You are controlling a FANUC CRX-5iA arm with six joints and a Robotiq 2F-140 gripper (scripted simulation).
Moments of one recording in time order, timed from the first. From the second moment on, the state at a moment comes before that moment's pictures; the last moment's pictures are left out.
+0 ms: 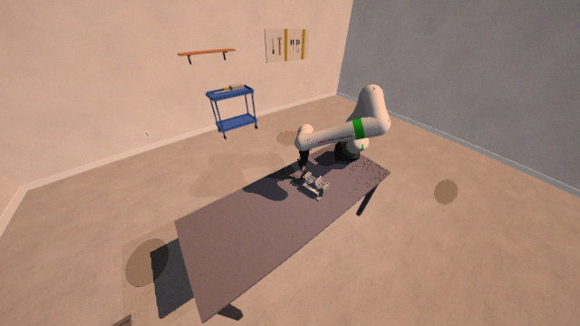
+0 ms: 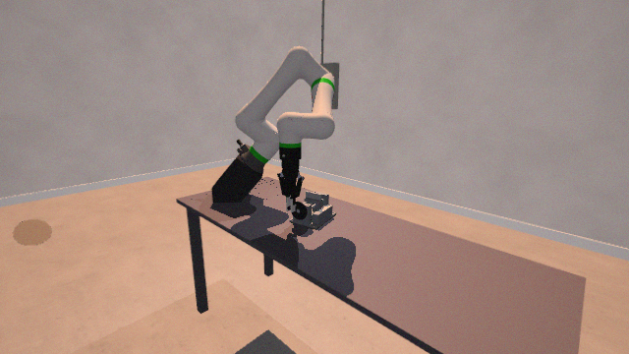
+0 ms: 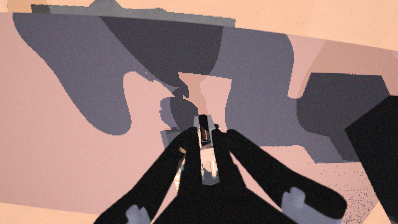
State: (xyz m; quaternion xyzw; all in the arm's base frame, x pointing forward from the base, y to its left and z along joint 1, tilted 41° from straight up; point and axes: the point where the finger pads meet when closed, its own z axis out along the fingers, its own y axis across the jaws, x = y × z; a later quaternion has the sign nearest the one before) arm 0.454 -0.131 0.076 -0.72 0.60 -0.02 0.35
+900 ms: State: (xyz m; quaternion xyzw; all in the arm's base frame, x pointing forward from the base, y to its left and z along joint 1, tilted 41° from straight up) arm 0.468 -0.134 0.092 -0.72 0.60 -0.02 0.35
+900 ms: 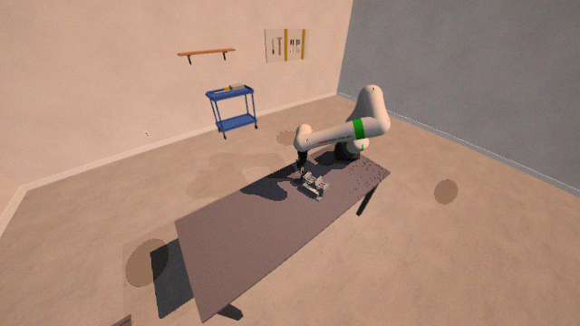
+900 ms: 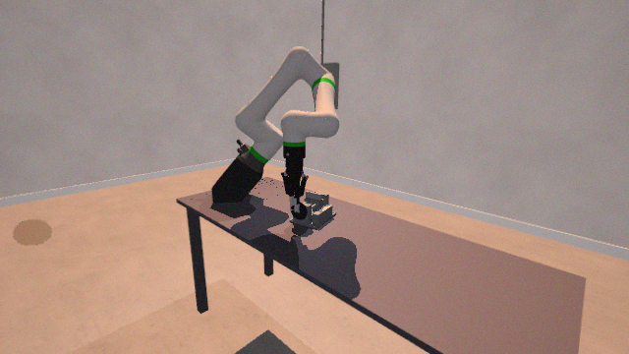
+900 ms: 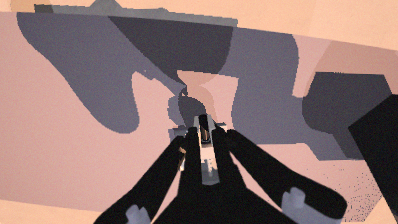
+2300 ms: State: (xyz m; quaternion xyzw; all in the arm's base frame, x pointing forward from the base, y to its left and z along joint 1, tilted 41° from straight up) arm 0.510 -0.113 0.076 -0.72 0.60 -0.02 0.35
